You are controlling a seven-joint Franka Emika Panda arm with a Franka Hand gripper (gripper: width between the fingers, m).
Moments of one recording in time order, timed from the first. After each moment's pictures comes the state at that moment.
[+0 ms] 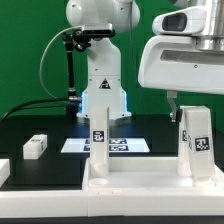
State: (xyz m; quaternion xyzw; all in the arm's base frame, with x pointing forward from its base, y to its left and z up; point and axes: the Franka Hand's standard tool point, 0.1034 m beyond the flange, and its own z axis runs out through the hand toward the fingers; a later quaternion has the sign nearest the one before) arm 0.647 0.101 0.121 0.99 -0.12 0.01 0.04
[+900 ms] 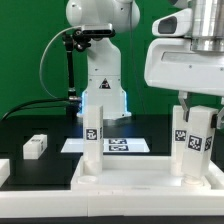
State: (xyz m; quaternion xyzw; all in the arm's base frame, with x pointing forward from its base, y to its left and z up) arm 0.649 0.096 0.118 0.89 -0.45 0.04 0.02
